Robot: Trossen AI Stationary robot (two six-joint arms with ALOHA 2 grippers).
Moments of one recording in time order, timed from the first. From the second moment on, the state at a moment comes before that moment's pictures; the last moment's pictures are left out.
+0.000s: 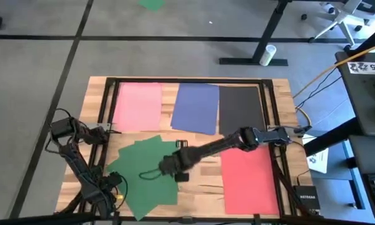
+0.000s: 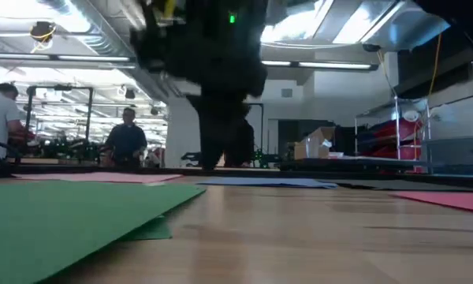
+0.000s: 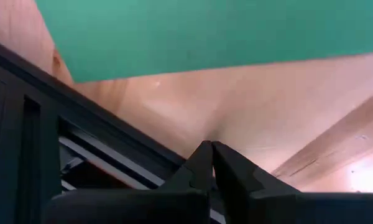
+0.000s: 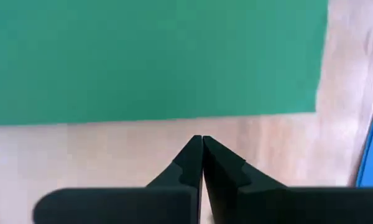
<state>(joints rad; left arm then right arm) -1.17 1.78 0.96 -0.93 0.18 -1.66 0.29 2.49 2.23 -1.20 0.23 0.25</state>
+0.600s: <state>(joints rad) -1.05 1.79 0.96 -0.98 0.08 -1.57 0.22 2.49 2.12 -1.06 0.20 0.23</state>
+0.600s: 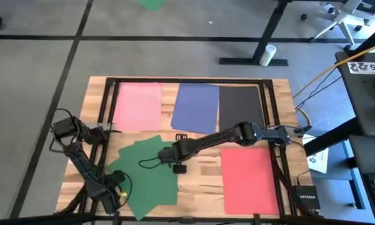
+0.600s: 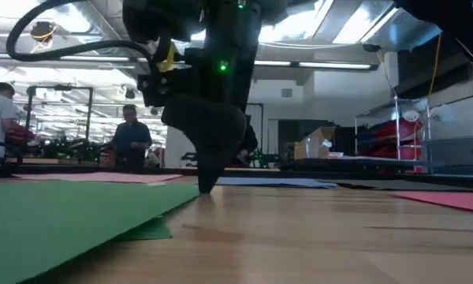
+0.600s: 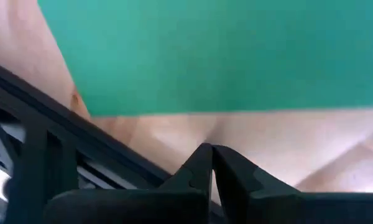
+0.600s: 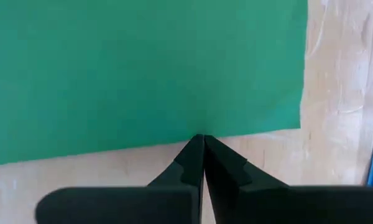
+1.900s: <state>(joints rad) -0.81 1.79 0.95 -1.10 -0.21 -1.31 0.19 2.49 2.12 -0.89 0.20 0.19</state>
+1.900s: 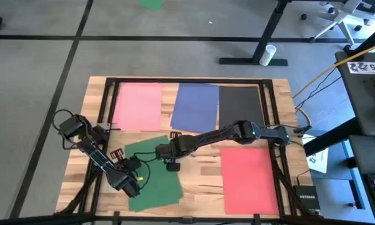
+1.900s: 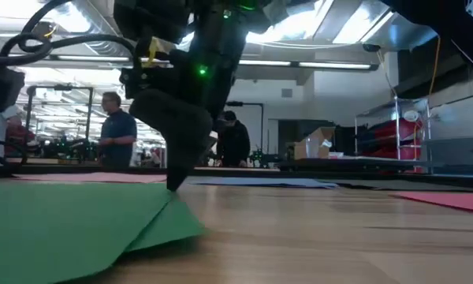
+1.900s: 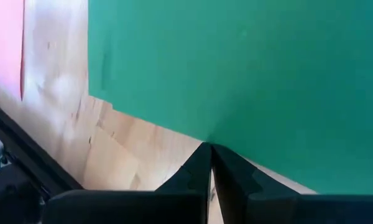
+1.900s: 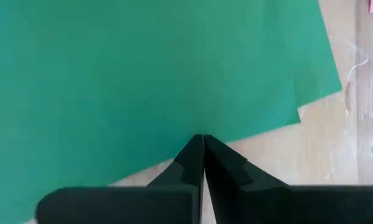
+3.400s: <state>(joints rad) -0.98 1.82 1.15 -0.58 -0.23 -1.05 0.01 2.49 2.10 -0.74 0.23 -0.03</state>
